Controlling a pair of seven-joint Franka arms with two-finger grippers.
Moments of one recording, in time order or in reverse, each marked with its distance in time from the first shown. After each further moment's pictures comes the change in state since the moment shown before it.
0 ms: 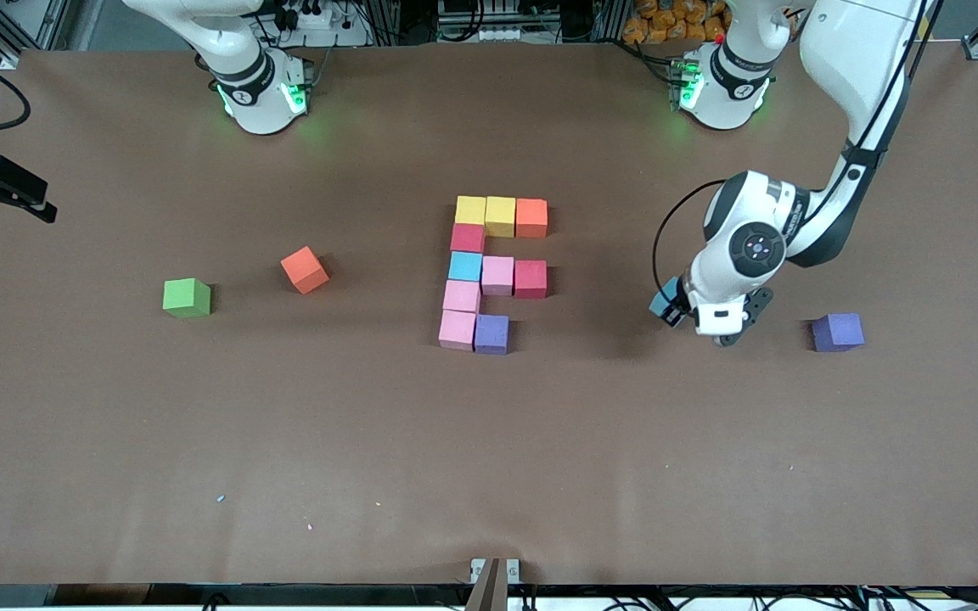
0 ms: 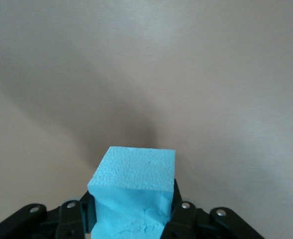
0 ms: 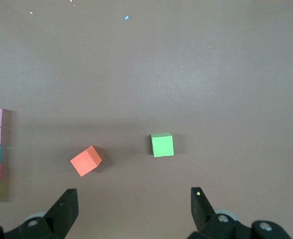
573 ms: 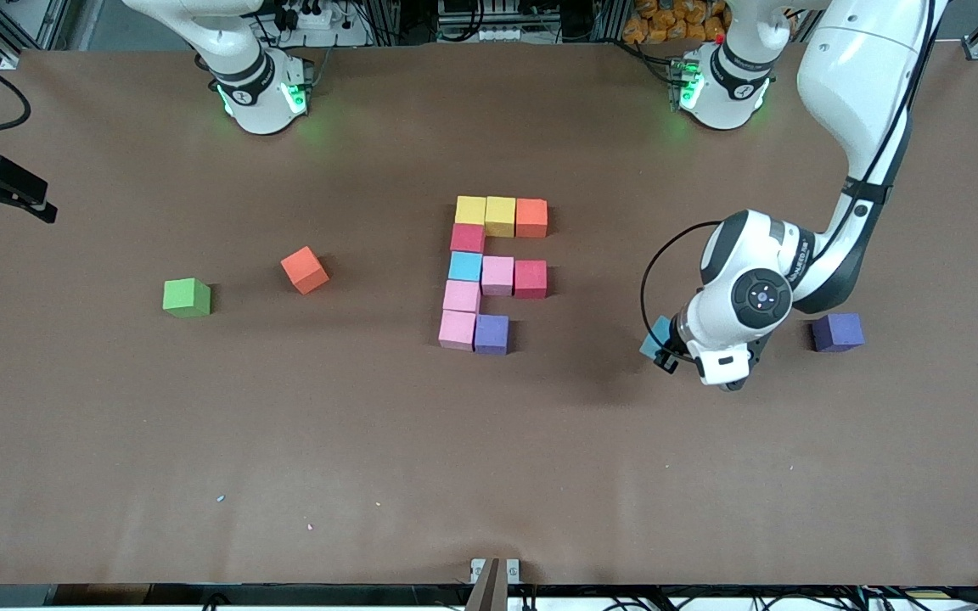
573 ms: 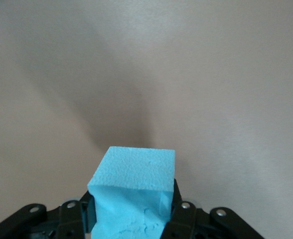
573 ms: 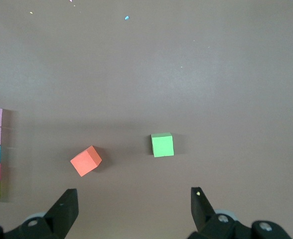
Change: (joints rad) left arm -0.015 0.151 0.000 0.318 -0.003 -0.122 -0.153; right arm 0.000 0.000 0.000 0.000 0.000 0.000 0.000
